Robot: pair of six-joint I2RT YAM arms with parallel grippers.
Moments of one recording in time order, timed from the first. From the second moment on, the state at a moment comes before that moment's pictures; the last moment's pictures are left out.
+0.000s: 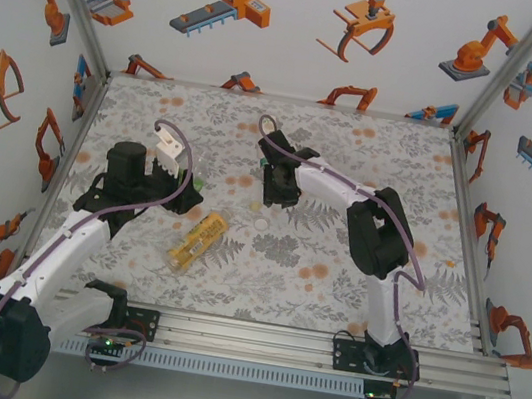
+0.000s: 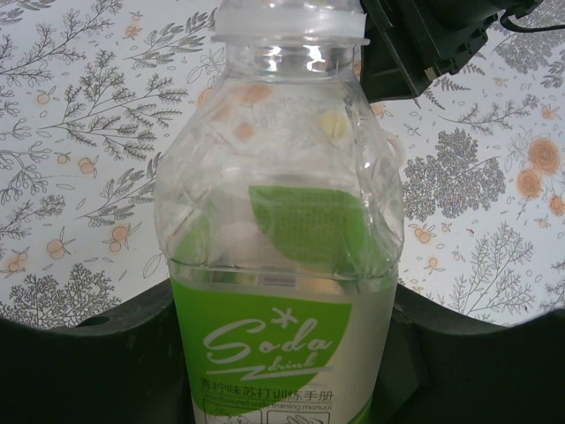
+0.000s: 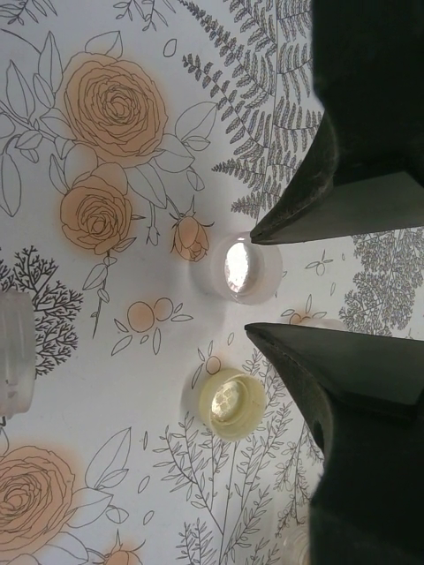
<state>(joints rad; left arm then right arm) -0.27 0.99 0.68 -0.23 0.44 0.07 0.70 2.12 1.64 -0.72 0.10 0.48</state>
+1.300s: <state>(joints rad) -0.27 0.99 0.68 -0.23 0.44 0.08 0.69 2.12 1.58 -0.69 0.12 0.49</state>
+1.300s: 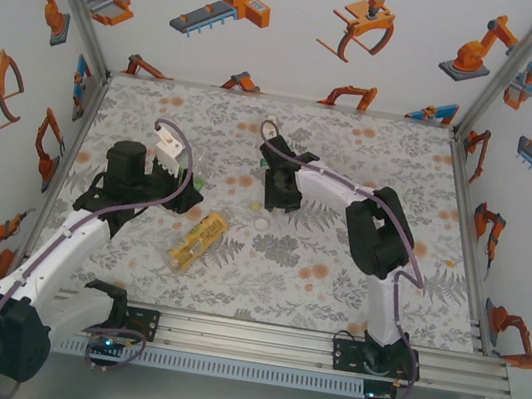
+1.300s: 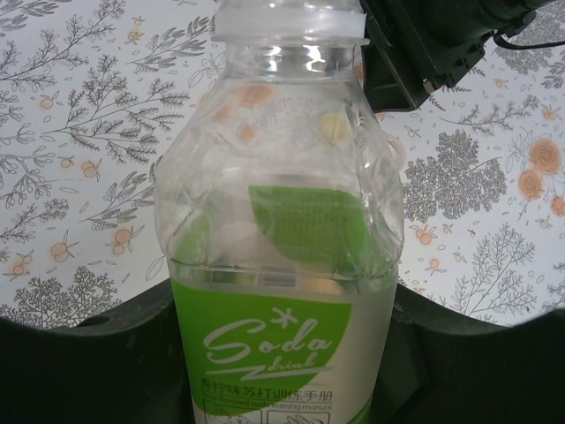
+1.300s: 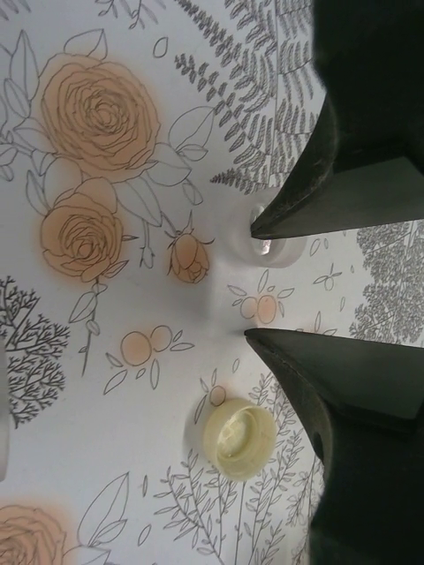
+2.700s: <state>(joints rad) -0.27 1.00 0.69 -0.23 0.44 0.08 0.67 2.06 1.54 -0.70 0.15 0.50</state>
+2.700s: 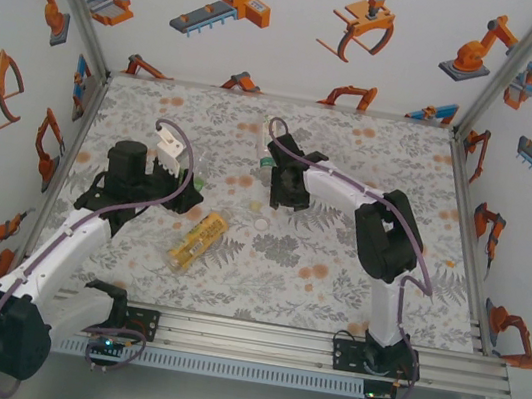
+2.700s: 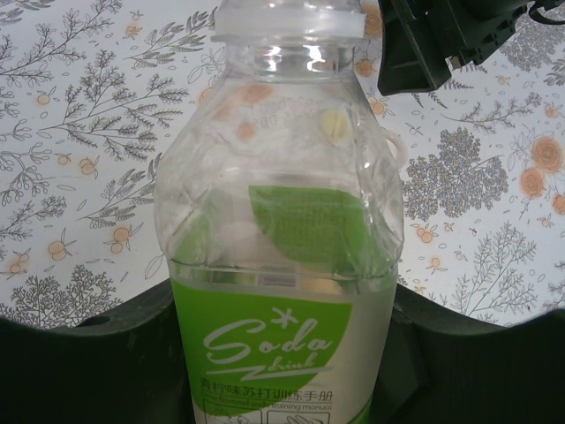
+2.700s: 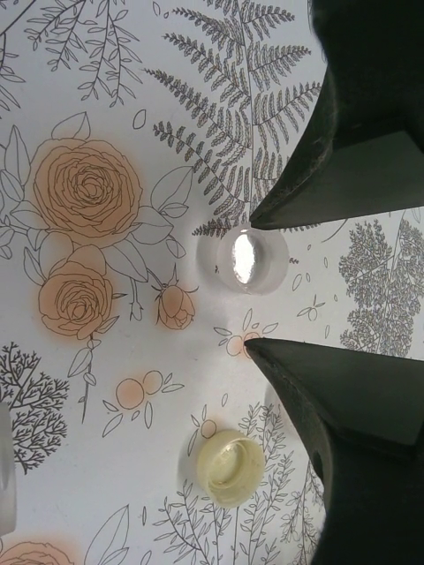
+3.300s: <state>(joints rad) -0.27 1.00 0.69 -0.23 0.44 0.08 0.66 2.06 1.54 -0.70 0.15 0.50</state>
